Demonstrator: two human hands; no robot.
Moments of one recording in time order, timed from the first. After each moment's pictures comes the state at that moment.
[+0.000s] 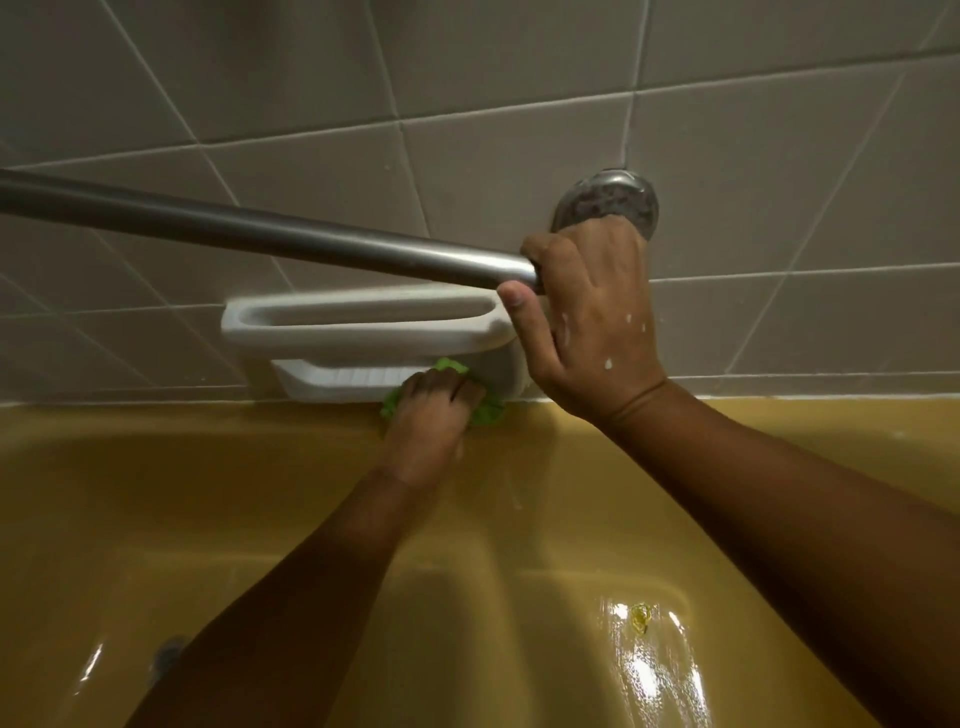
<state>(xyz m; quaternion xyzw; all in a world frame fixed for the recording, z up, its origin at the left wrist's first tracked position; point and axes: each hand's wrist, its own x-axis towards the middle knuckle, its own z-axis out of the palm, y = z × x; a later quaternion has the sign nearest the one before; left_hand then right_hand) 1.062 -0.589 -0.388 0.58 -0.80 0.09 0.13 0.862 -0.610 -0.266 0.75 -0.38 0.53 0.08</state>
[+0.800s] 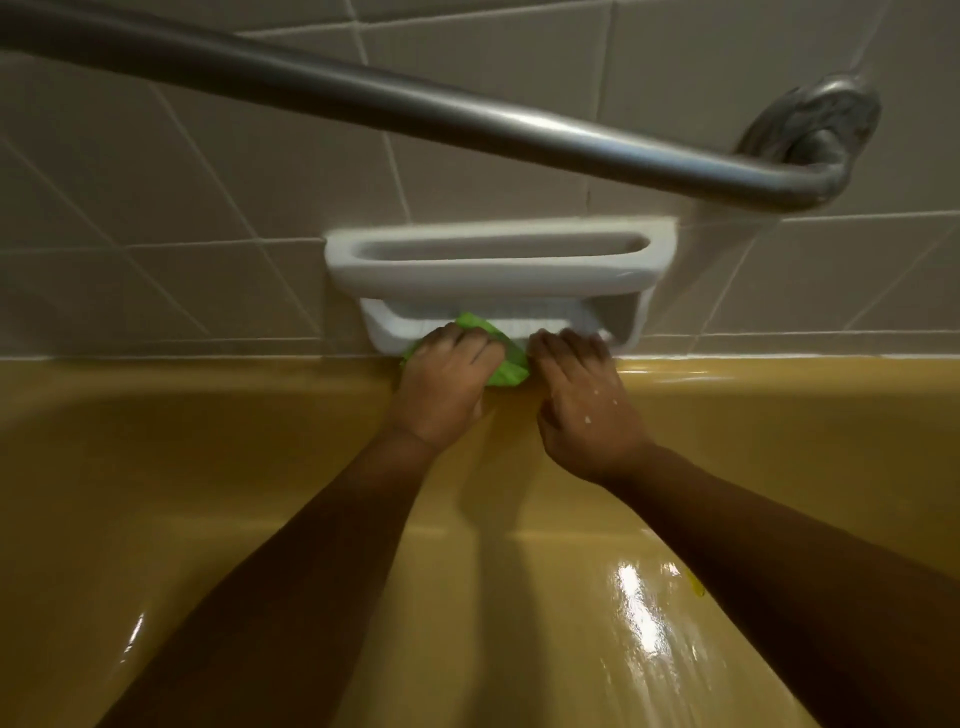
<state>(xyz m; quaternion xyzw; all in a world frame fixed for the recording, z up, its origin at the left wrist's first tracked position) 1.167 -0.580 -0.393 0.51 -0.82 0.17 0.19 0.963 -0.567 -0.402 0.85 -0.49 0.19 -0.06</state>
